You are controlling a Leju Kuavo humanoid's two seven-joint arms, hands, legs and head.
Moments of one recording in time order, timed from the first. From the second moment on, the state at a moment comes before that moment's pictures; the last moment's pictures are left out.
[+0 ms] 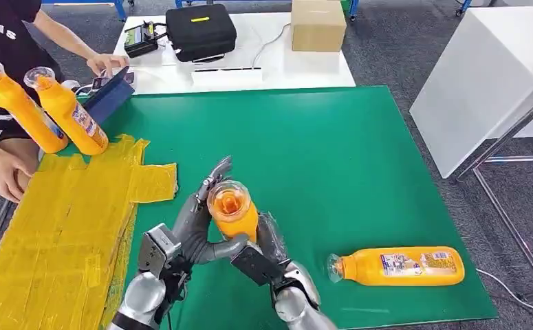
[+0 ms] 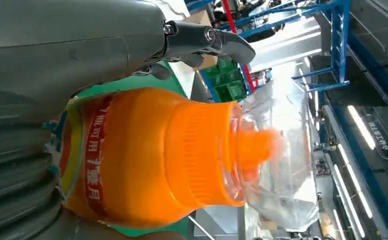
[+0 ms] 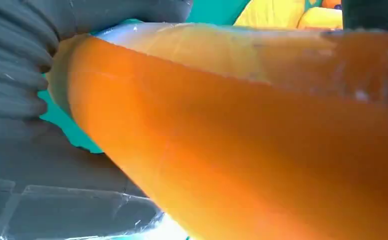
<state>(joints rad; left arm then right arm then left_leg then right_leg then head) -0.11 -0.18 -0.42 -1.41 -0.18 -0.08 -0.33 -0.13 0.27 0.44 -1.10 0.47 -0.32 -0.46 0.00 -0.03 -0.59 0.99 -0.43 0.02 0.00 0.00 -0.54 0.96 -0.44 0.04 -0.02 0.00</state>
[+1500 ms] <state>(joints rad) -0.05 -0.18 -0.40 -1.37 -0.28 -0.01 -0.31 -0.17 0.30 0.45 -1.14 0.48 -0.26 -0.41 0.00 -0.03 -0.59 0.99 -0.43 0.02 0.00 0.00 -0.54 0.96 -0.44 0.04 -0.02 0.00</state>
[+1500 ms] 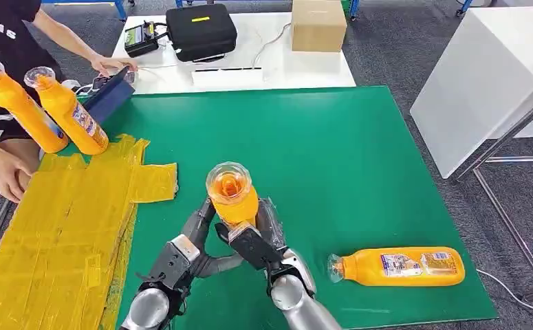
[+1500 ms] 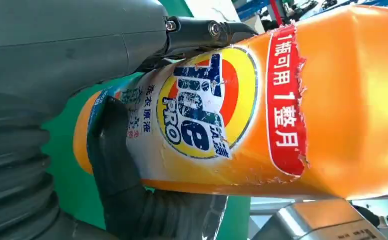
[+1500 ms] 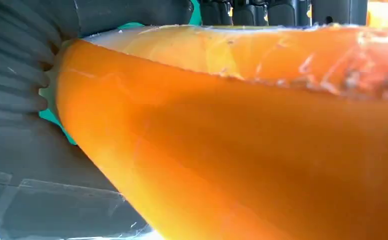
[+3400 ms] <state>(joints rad) 0.04 -0.19 -0.33 -1.50 -0.16 0.05 -0.36 -0.21 0.31 0.55 -0.98 0.62 -0.37 -0.40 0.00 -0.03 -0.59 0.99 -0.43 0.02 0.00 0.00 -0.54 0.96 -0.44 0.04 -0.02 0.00</state>
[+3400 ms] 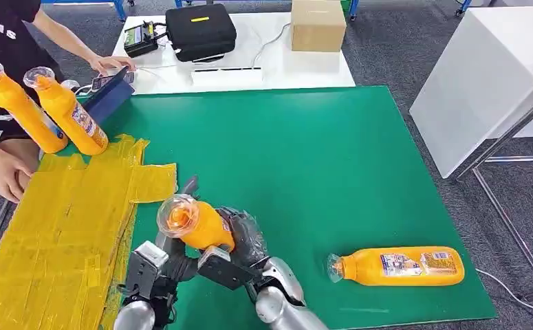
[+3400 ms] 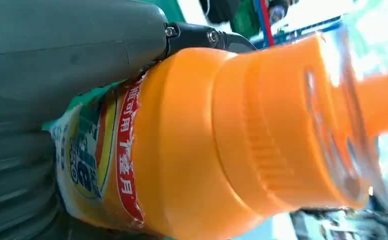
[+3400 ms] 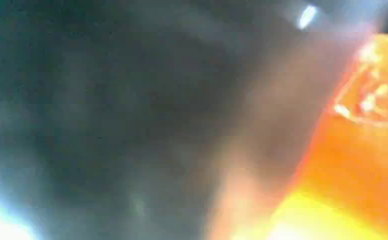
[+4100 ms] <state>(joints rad) 0.05 -0.19 -0.30 -1.49 0.02 -0.03 -0.36 -0.22 0.31 0.57 -0.97 0.61 -0.38 -0.40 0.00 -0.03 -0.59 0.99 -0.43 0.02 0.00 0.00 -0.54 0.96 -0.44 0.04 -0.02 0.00</state>
